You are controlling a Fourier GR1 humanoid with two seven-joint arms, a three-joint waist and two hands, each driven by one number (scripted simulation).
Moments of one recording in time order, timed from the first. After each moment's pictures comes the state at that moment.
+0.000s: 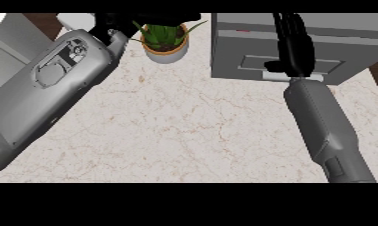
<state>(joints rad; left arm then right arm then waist) -1.09 0.47 -0.62 -1.13 0.54 0.78 0.27 -0.75 -0.18 -0.14 -0.67 1.21 -0.66 -0.10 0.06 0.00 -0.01</state>
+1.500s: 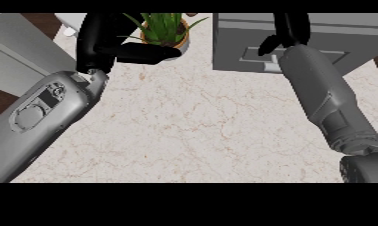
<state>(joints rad) -0.83 0.54 -0.59 -1.38 0.47 0.76 0.25 -1.11 -0.22 -0.34 -0.25 1.10 -0.67 -0.28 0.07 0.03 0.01</state>
